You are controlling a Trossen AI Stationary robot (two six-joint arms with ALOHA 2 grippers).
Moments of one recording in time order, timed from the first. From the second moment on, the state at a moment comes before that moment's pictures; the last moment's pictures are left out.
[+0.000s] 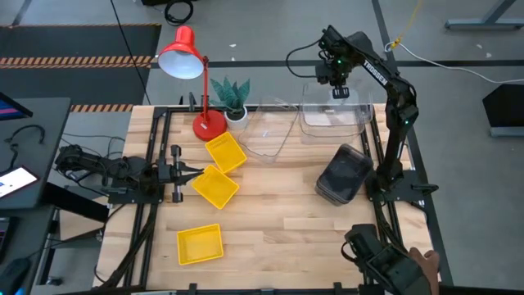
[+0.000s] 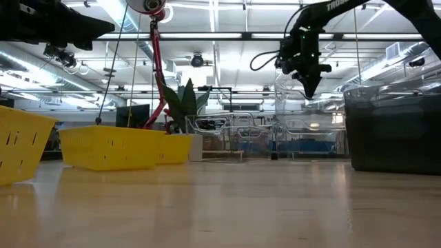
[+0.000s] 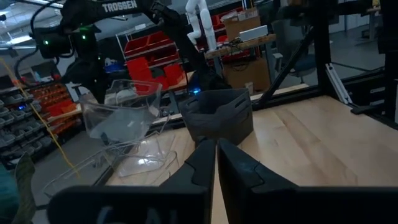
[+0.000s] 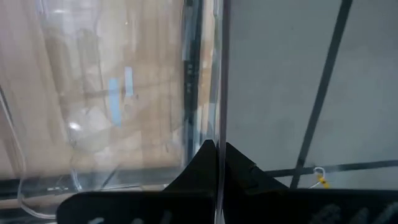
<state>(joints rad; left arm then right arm) -0.27 0.22 0.16 0.14 -0.37 0.28 -1.00 1.90 2.00 -1.46 0.10 -1.04</state>
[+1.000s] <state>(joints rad) -0.27 0.22 0.16 0.14 -0.37 0.28 -0.97 1.90 1.66 -1.24 0.06 -1.05</state>
